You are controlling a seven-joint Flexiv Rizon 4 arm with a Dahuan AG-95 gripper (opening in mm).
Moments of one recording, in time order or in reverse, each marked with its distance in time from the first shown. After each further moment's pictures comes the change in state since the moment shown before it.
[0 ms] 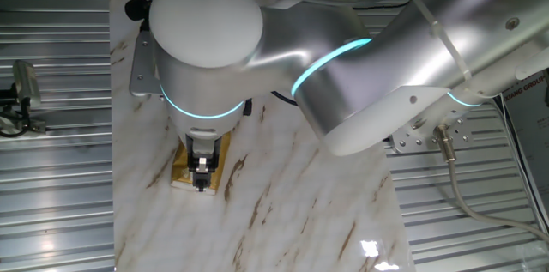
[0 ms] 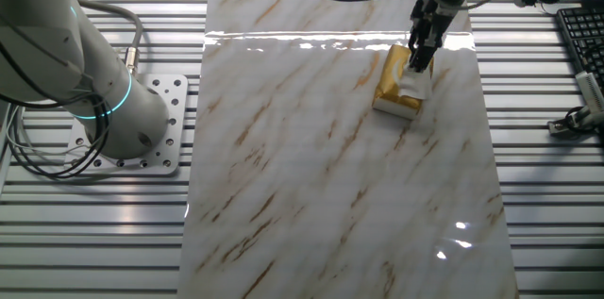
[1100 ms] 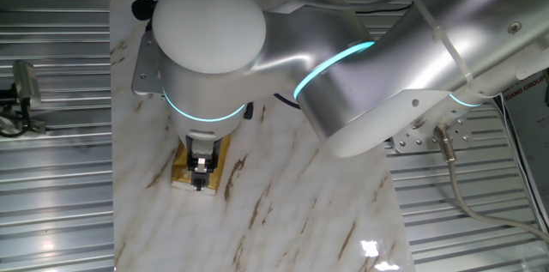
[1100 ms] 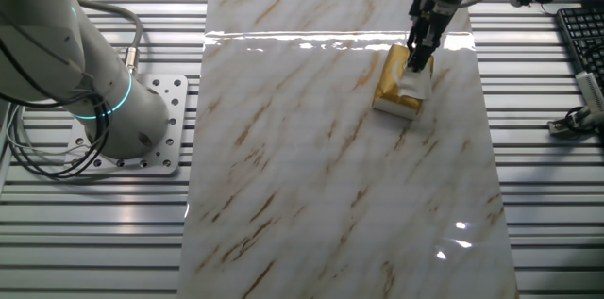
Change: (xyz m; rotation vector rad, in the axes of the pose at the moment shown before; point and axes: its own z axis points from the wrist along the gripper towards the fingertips) arm 0.002 -0.005 0.004 0.008 0.000 0.063
